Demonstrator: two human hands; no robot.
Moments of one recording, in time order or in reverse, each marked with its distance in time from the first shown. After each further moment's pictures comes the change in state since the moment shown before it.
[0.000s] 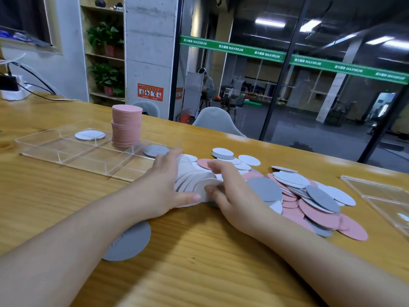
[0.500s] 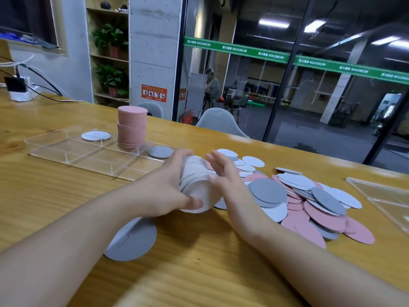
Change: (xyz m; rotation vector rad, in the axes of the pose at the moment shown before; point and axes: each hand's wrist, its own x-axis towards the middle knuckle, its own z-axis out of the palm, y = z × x) left_hand -0.005 -0.001 -0.012 -0.230 -0.087 0.075; right_hand 0.006 -0.025 0.013 0.659 0.055 0.165
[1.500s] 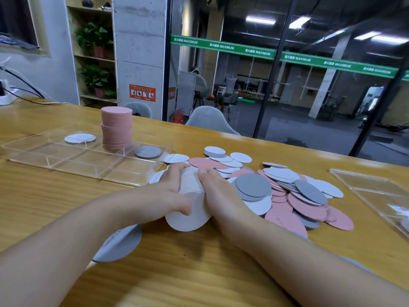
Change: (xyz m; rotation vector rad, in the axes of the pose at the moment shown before) left_hand -0.005 0.019 0.011 -0.047 -0.240 -0.170; right_hand -0.001 -0.001 0.001 -0.068 0.119 0.308
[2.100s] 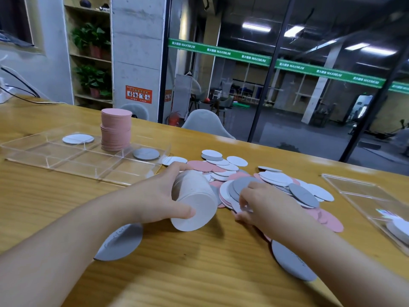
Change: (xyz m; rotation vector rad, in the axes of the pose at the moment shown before) left_hand -0.003 -0.004 -0.006 0.062 0.084 0.108; right_hand -0.027 0.003 -0.075 -1.373 0.011 -0.214
